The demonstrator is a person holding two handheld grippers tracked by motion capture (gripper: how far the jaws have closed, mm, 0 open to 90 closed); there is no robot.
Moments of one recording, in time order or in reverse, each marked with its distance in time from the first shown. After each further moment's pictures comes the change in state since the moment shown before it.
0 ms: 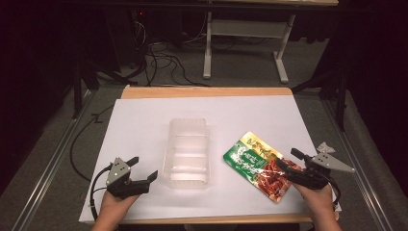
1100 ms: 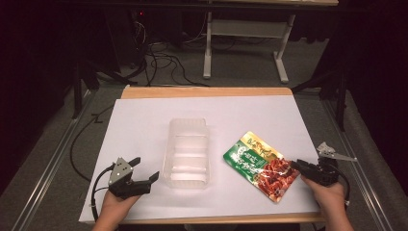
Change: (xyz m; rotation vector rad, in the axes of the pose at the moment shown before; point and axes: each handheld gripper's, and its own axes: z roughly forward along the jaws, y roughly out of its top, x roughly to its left) left arm -0.002 -0.001 0.003 0.021 -0.009 0.012; right arm -0.071 -0.033 0.006 0.329 -0.085 0.259
